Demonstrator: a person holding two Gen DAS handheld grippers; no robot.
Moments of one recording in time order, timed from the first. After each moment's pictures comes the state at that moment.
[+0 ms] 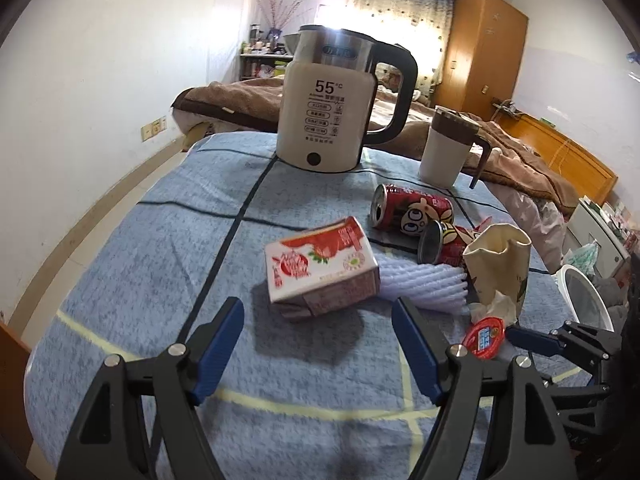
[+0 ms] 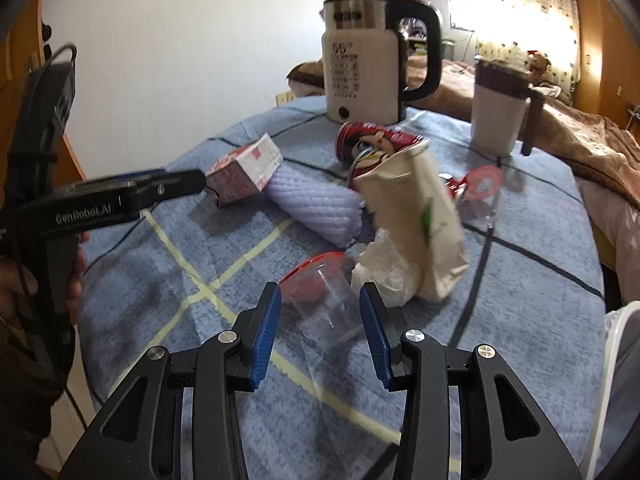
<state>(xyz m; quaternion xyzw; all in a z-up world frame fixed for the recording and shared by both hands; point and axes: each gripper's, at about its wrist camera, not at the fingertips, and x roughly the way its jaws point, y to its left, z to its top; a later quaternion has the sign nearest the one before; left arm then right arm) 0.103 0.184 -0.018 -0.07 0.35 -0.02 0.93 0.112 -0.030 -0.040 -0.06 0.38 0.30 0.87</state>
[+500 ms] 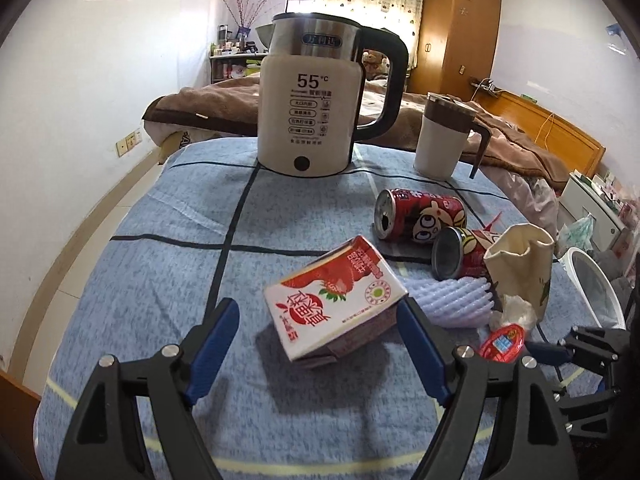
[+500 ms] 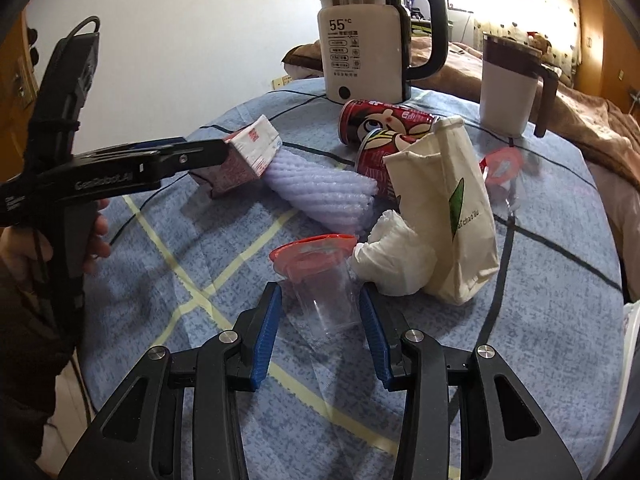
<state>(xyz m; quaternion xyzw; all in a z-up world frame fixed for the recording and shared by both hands) 0.148 0.192 -0.024 -0.03 0.36 -0.06 0.93 0.123 -0.019 -0.050 -0.05 0.41 0.29 0.86</state>
